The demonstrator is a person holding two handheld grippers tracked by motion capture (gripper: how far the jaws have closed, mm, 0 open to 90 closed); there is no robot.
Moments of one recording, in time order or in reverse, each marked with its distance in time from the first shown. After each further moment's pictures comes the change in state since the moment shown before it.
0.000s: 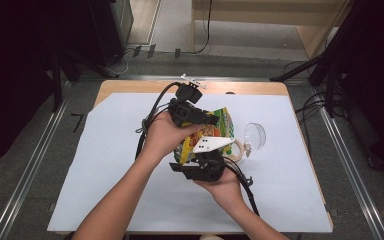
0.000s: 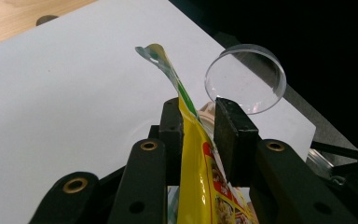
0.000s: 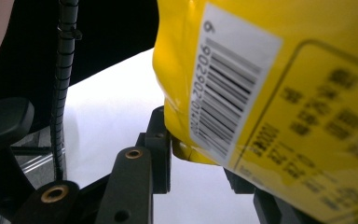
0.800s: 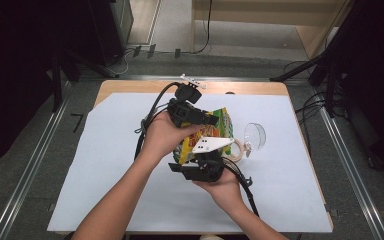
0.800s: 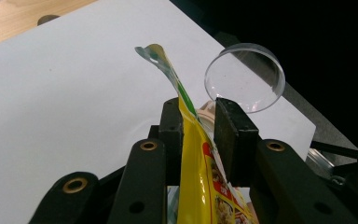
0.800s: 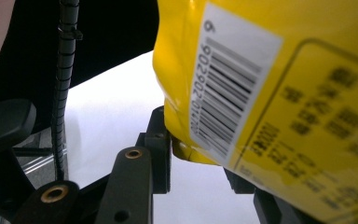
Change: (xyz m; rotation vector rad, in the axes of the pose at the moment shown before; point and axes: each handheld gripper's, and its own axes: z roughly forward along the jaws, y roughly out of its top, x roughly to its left) left arm -0.001 -0.001 -0.003 -0.001 0.002 -0.001; right arm 0.002 0.000 0.001 -0.006 0.004 -0.001
